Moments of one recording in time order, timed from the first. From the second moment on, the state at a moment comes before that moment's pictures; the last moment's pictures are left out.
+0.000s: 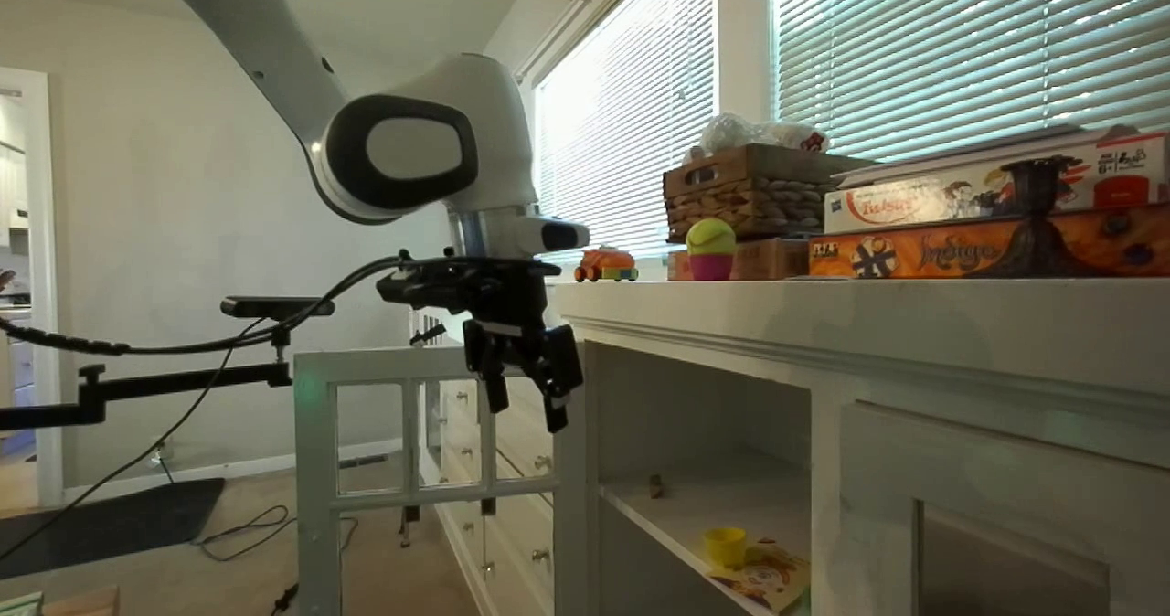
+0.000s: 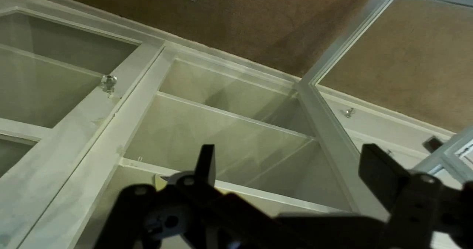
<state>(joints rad) 0.13 -0.21 -0.27 -2.64 0.00 2.65 -0.26</state>
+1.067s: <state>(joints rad) -0.03 -0.34 -0.18 -2.65 0.00 2.53 -0.27</state>
